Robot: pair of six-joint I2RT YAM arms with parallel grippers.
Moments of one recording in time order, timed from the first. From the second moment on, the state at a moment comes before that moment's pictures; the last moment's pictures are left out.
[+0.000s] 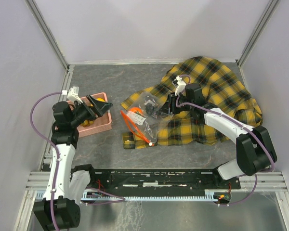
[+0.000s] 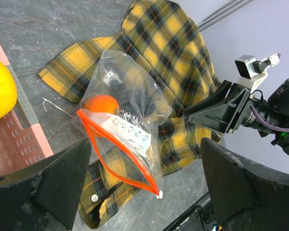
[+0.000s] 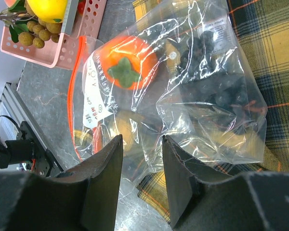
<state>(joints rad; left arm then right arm) 0.14 0.79 0.69 -0.17 0.68 -0.61 0.44 1.47 0.93 -0.01 -0.49 0.39</state>
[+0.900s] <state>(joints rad) 0.01 0.68 0.45 -0.10 0.74 -0.69 0.44 1.46 0.92 0.02 -0.52 0.42</state>
